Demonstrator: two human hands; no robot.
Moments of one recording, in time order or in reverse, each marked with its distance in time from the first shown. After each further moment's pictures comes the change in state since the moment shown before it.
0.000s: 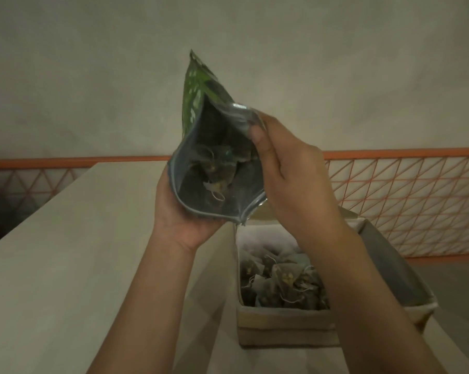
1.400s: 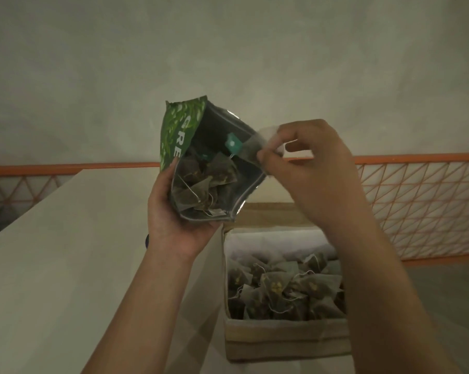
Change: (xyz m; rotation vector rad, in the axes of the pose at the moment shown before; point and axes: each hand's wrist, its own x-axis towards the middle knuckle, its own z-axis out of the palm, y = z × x) left_hand 0.013 -0.014 -0.012 -0.042 0.087 0.173; right_hand 0.007 0.008 -0.035 0.024 0.052 0.314
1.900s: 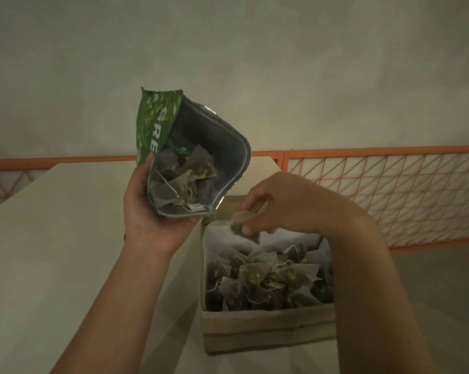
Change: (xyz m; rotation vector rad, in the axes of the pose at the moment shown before) left_hand -0.001 -0.009 0.002 0.006 0.042 0.077; right_hand 0.000 0.027 -0.015 -0.347 -0.820 0.221
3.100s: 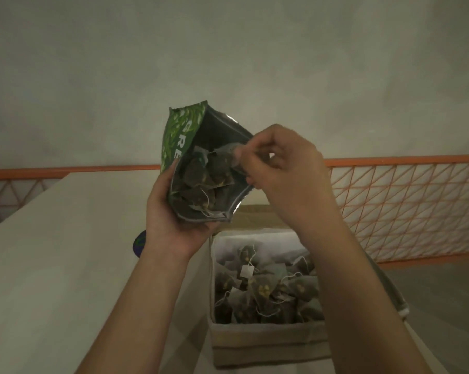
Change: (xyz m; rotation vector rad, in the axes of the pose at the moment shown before) left_hand 0.015 -0.003 0.000 0.041 0.013 -0.071; right_hand 0.004 -0.035 0.010 0.496 0.770 -0.305
